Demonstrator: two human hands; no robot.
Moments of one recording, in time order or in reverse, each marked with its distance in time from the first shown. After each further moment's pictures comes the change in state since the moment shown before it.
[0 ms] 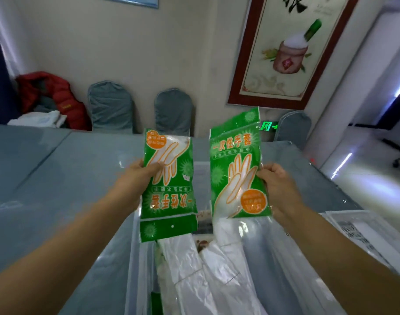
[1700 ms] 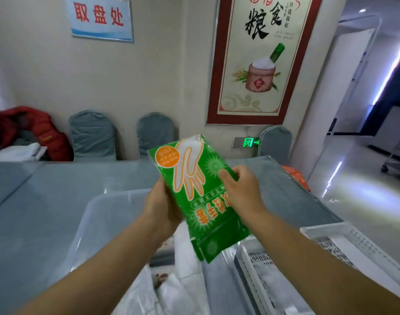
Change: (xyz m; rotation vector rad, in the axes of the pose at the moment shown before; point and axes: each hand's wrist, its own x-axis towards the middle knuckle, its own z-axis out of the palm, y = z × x) left_hand -0.013 -0.013 0.190 -0.410 -0.250 -0.048; right_hand 0.061 -0.022 -0.065 -0.533 0.129 -0.389
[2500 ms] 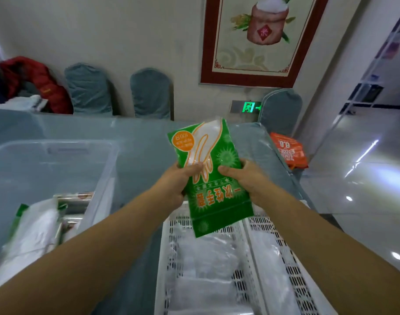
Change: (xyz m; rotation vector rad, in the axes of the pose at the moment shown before) left_hand 0.089 -0.225 0.218 0.185 0.251 -0.138; right_hand 0.105 0.234 -0.219 0.418 -0.571 0.468
